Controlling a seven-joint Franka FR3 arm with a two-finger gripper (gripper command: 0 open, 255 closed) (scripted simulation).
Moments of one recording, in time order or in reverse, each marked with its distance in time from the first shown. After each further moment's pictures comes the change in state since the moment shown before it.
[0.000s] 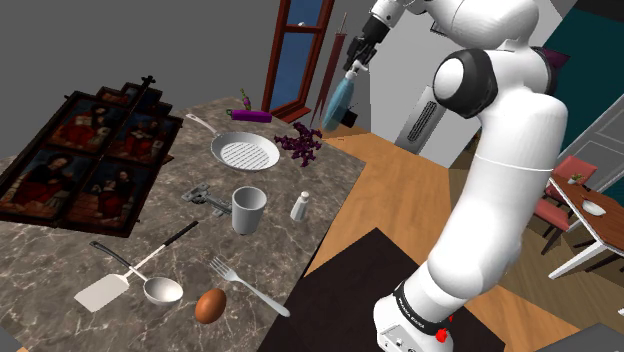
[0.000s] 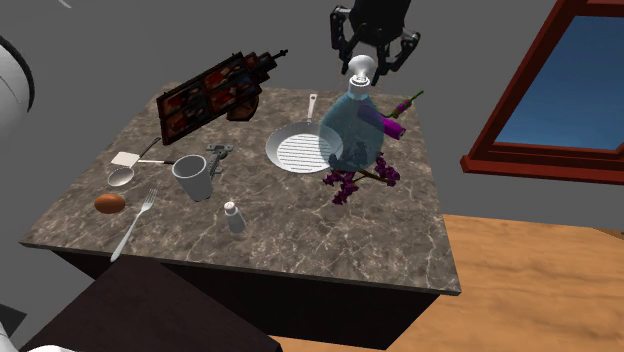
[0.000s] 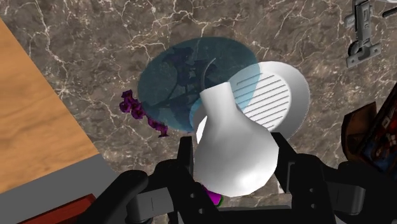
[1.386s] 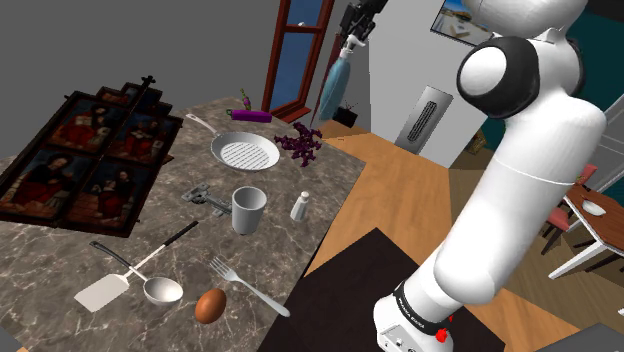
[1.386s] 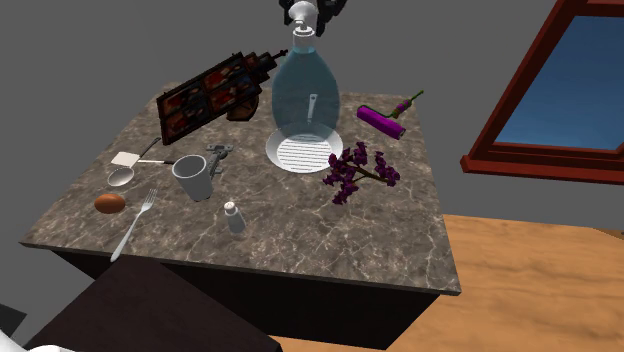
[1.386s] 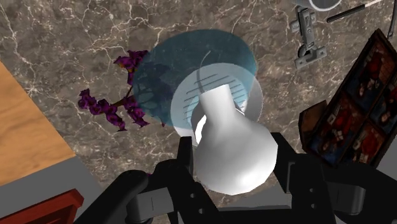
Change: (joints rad) arm 0.162 -0.155 0.015 -0.019 -0.070 -0.082 0.187
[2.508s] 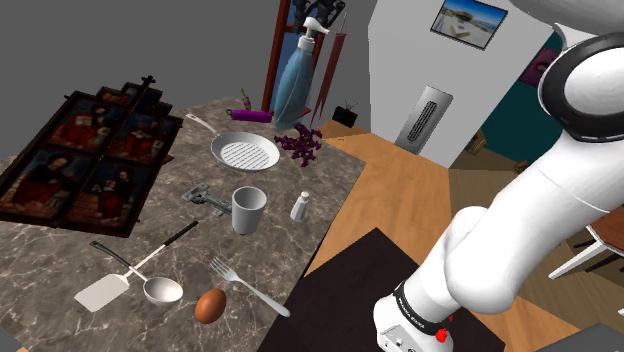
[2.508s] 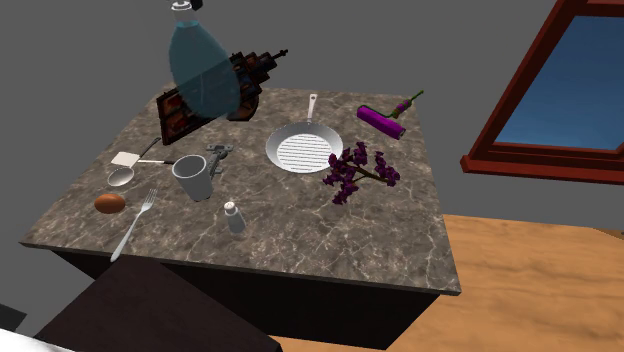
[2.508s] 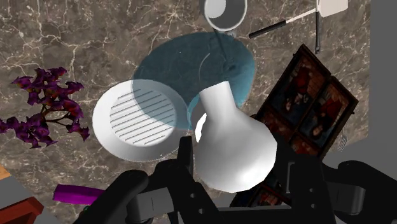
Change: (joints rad) arm 0.266 -0.277 0.218 -0.297 -0.158 0.128 0.428
